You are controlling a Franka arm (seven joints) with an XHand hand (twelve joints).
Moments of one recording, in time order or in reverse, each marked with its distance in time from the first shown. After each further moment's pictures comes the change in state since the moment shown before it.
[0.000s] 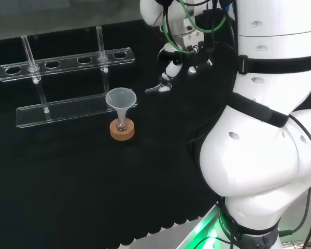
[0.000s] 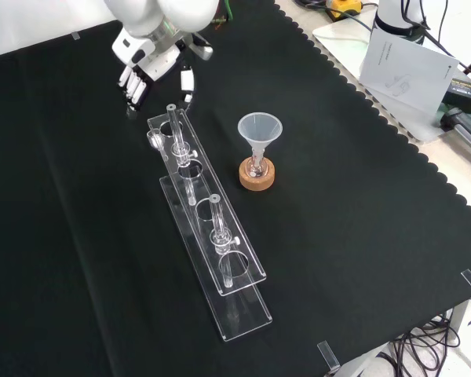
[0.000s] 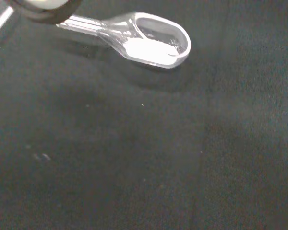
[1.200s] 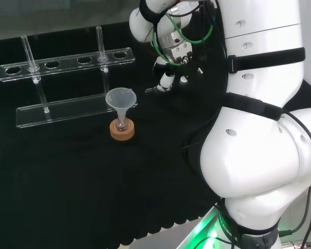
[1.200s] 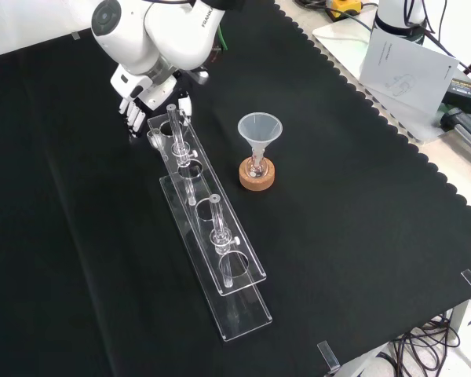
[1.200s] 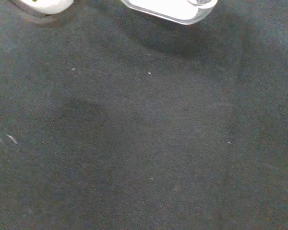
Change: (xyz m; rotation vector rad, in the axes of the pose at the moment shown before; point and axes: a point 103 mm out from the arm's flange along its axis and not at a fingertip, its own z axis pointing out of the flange) arm 0.015 0.037 0.035 0.069 -0.073 0.002
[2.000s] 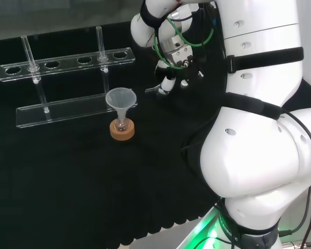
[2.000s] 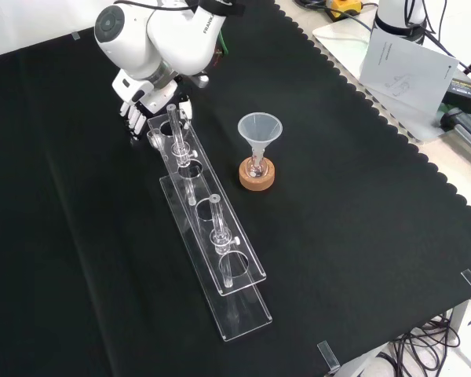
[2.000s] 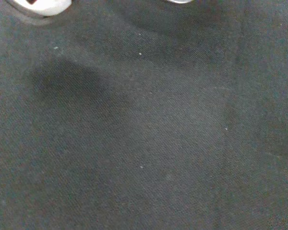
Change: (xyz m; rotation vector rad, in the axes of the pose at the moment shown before) arm -0.002 0.004 0.013 -0.003 -0.017 0.017
